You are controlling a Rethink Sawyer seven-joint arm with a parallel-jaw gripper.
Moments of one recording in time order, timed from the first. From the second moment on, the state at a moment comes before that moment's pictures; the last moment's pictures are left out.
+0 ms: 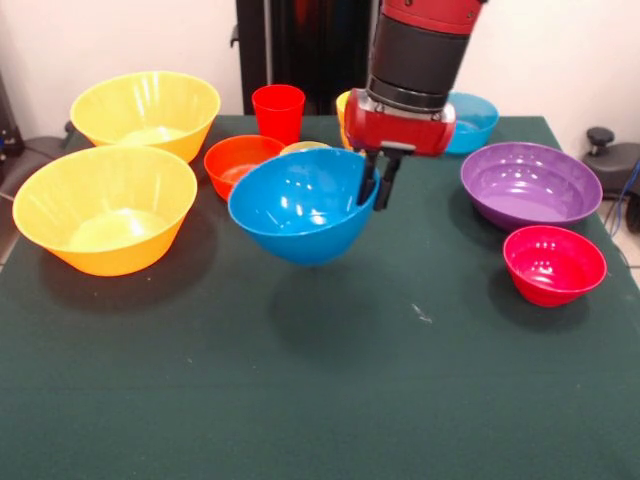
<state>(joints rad) -0.02 -0.59 -0.15 1.64 -0.10 0.33 1.66</state>
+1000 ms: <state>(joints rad) -0.03 -0.45 -0.19 1.75 -0.10 0.03 1.66</state>
